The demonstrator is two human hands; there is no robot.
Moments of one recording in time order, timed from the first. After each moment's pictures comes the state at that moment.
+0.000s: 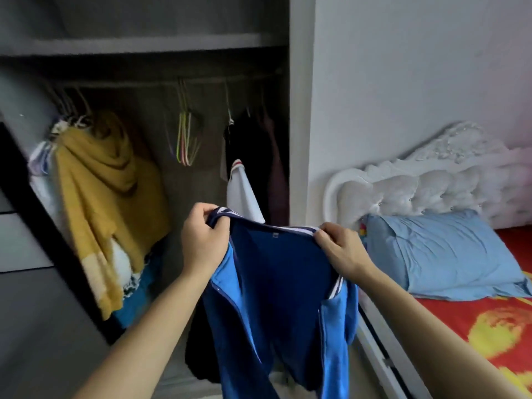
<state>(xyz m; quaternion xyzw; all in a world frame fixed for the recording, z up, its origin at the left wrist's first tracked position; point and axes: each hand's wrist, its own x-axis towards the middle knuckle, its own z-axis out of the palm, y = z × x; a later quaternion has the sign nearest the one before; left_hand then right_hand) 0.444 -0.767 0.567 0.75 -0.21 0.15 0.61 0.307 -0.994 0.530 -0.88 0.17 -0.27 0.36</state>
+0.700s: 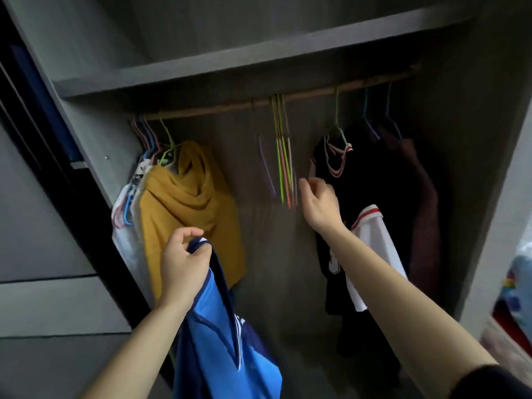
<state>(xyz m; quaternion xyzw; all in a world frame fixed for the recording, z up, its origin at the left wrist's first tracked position) 0.747 -0.620 0.586 0.78 -0.10 0.20 0.59 0.732 -0.882 0.617 -0.78 0.16 -0.35 0.49</state>
